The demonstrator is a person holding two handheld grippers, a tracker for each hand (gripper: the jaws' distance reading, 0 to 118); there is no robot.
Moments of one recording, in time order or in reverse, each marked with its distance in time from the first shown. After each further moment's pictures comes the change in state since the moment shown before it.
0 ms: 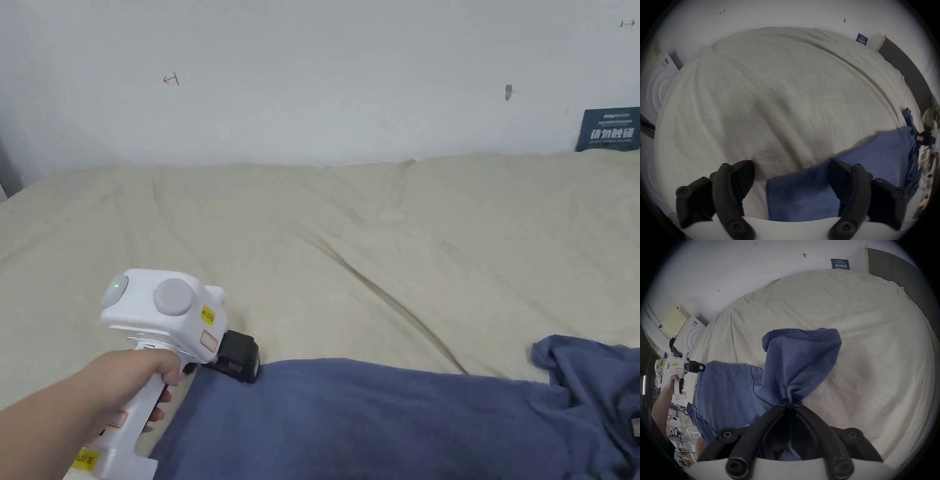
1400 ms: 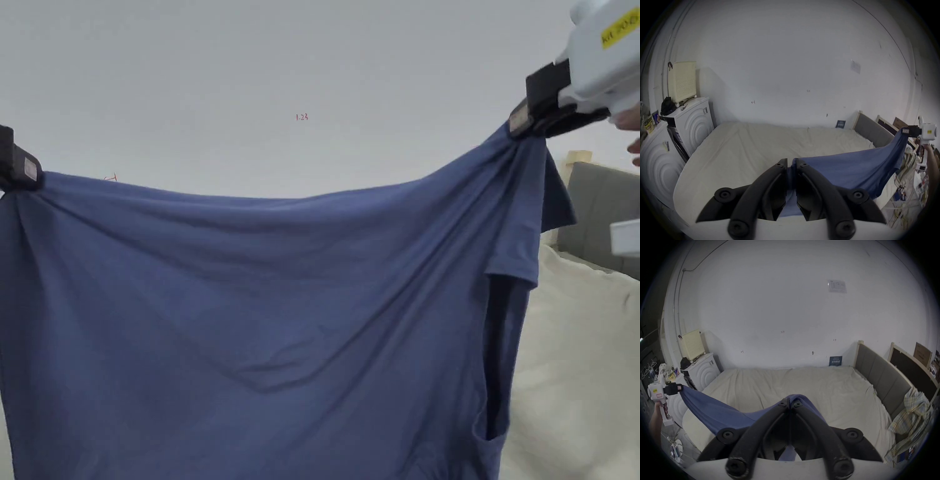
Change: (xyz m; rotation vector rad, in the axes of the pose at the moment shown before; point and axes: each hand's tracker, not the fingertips) left arm -0.023 -0.028 0.416 0.728 -0.042 0.152; right arm -0.164 0.110 0.359 0.634 -0.099 0.200
